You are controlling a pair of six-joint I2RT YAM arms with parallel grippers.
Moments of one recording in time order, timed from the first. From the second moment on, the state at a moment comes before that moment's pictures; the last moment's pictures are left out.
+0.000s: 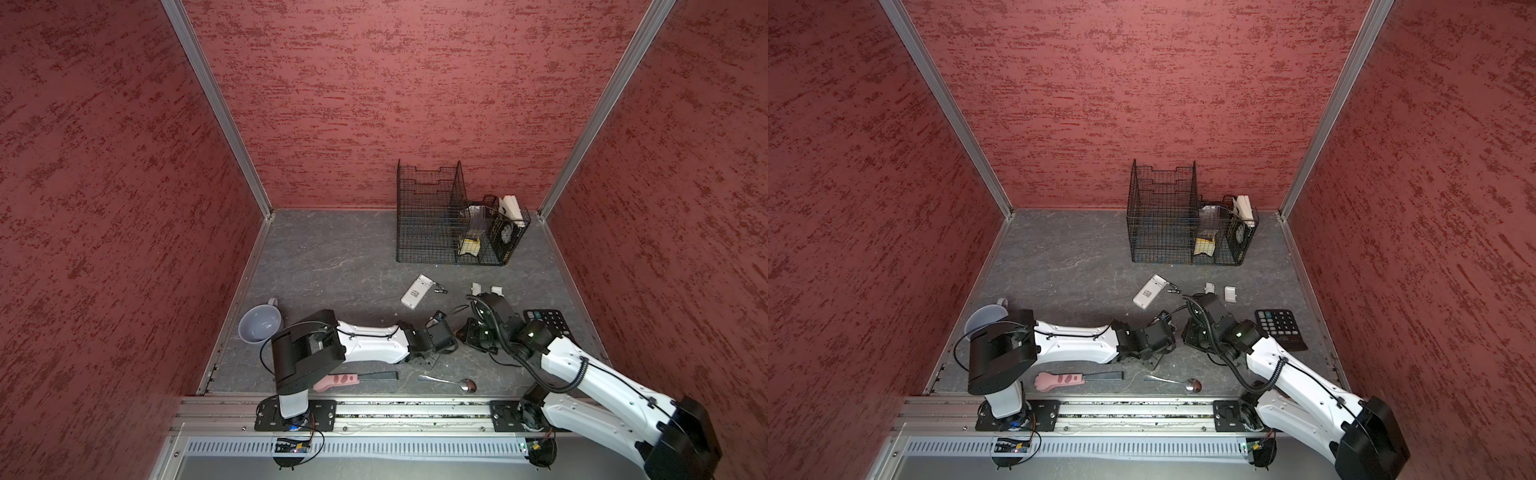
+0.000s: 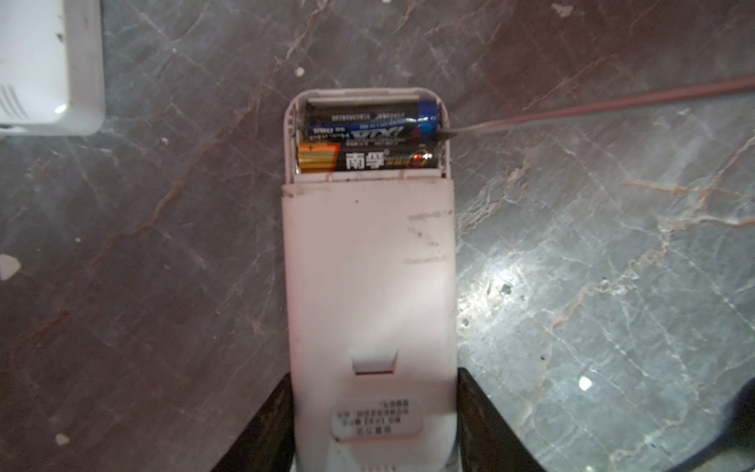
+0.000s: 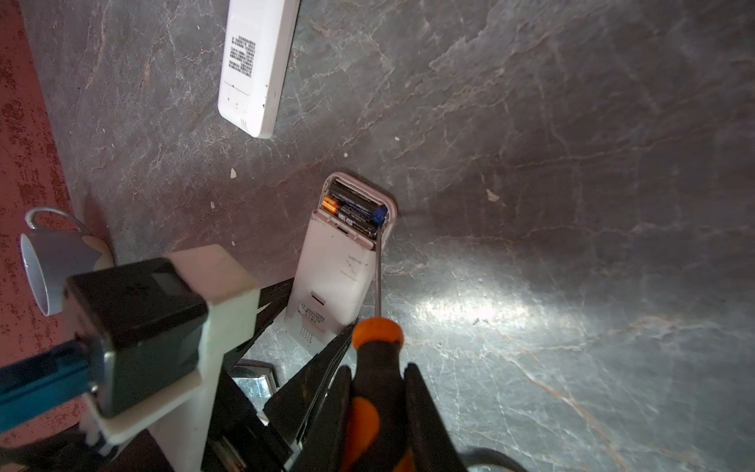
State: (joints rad) left arm -1.22 1.82 1.04 -0.43 -0.22 -0.54; right arm 0.66 0.95 0.59 -0.62 -0.16 0.95
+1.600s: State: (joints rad) left arm -1.22 1.82 1.04 -0.43 -0.22 -0.53; right arm 0.66 0.90 0.60 -0.67 -0.13 0.96
